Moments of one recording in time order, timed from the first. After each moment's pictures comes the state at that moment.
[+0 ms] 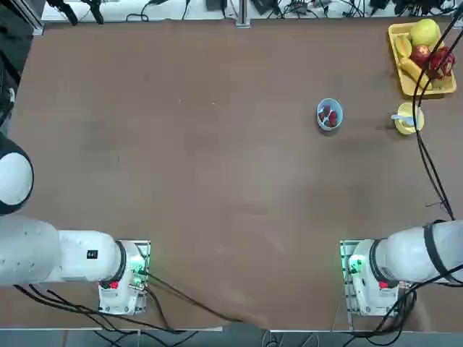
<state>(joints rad) 0.07 -0.02 -0.07 -1.57 0.02 1.55 0.04</state>
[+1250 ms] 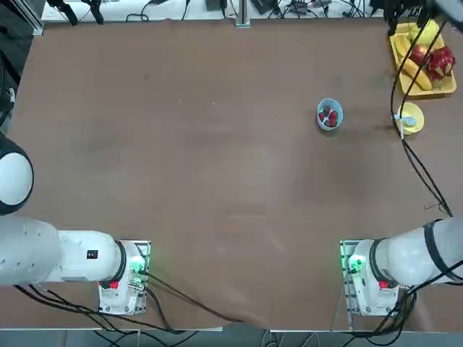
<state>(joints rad) 0.18 0.07 -0.06 -1.69 -0.37 1.61 0.17</state>
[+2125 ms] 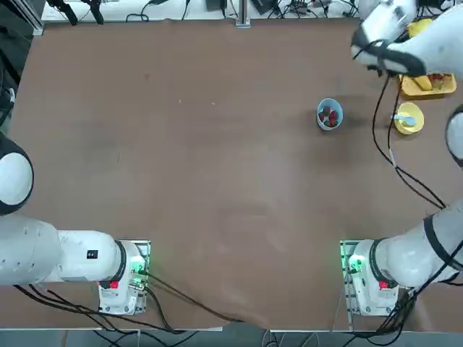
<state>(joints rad) 0.24 0.30 -0.06 -1.91 -0.77 1.82 0.64</state>
